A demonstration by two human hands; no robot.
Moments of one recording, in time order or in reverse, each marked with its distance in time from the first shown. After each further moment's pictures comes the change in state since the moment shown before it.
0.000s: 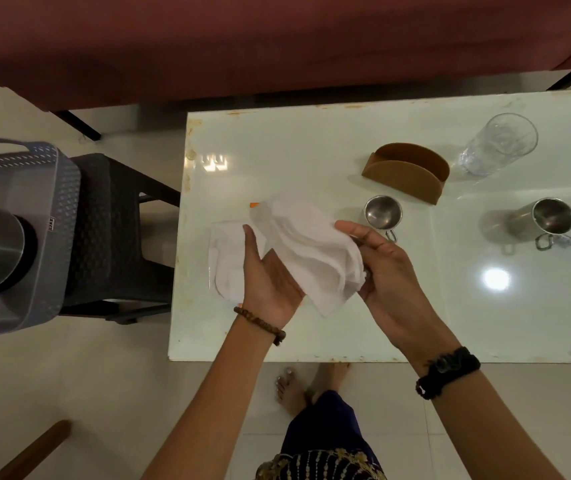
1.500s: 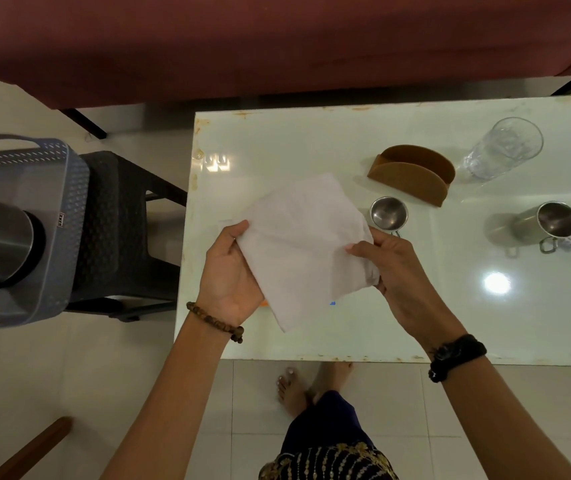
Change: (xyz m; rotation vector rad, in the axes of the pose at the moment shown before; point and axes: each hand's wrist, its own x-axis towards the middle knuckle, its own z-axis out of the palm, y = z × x) left_hand -0.040 0.054 0.005 0.052 -0.069 -0.044; right_hand 0.008 -0.004 -0.006 -0.223 -0.047 -0.020
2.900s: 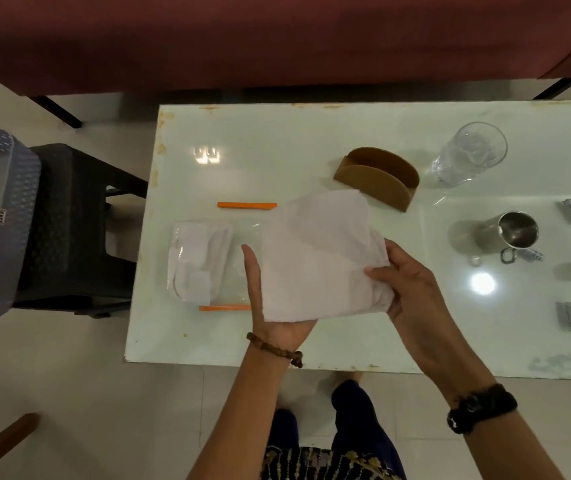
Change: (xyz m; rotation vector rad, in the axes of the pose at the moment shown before) left_hand 0.043 -0.118 0.048 -0.291 -0.151 0.050; right_hand -0.014 -0.001 -0.083 0.162 0.018 0.028
